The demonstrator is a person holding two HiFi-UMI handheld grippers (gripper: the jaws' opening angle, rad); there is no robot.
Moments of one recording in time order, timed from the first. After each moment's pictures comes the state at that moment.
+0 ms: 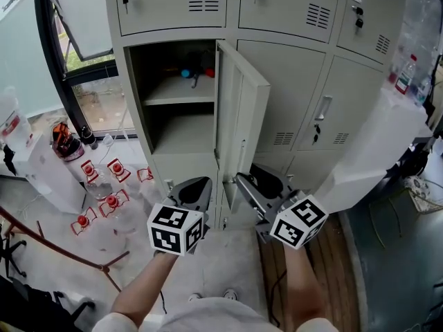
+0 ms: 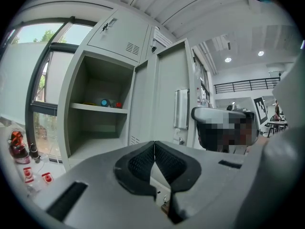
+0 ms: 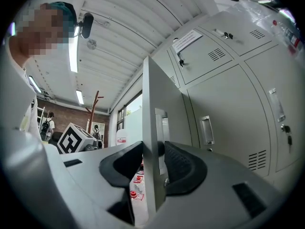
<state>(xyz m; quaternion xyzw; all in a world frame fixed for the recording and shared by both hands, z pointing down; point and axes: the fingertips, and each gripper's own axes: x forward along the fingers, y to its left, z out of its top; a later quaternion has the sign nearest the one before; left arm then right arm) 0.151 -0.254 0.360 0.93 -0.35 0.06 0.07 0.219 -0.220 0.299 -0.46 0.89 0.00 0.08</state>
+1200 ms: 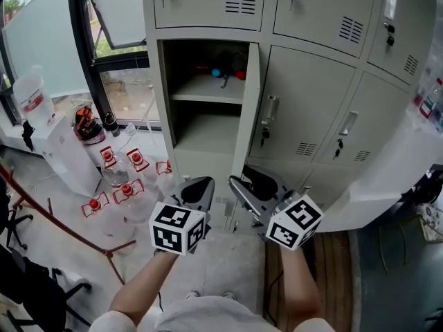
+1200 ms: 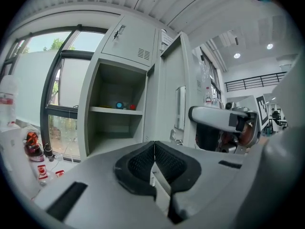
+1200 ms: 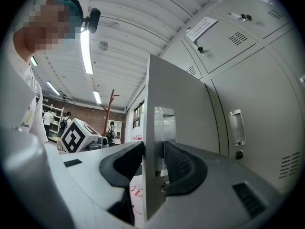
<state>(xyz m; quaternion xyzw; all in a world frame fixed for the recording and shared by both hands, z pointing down) 0.111 -0.259 0.358 0.90 -0.42 0.06 0.07 0.160 -0.232 0.299 -0.36 0.93 0.02 0.06</state>
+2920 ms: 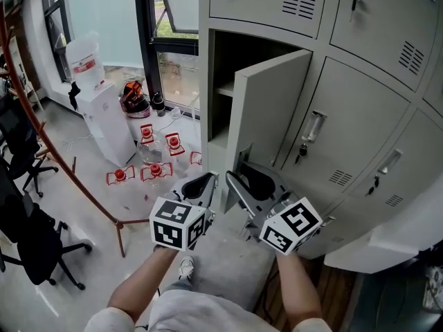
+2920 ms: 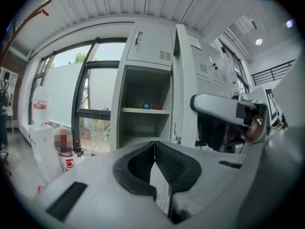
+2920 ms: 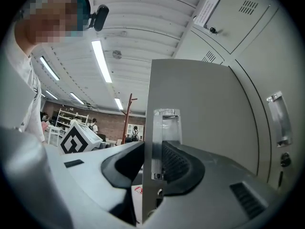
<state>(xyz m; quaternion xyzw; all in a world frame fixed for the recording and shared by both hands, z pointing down) 0.060 -0.276 0.371 0.82 -0.56 0.05 0.07 0.108 -0.252 0.296 -0.22 0.97 0.04 0.08</state>
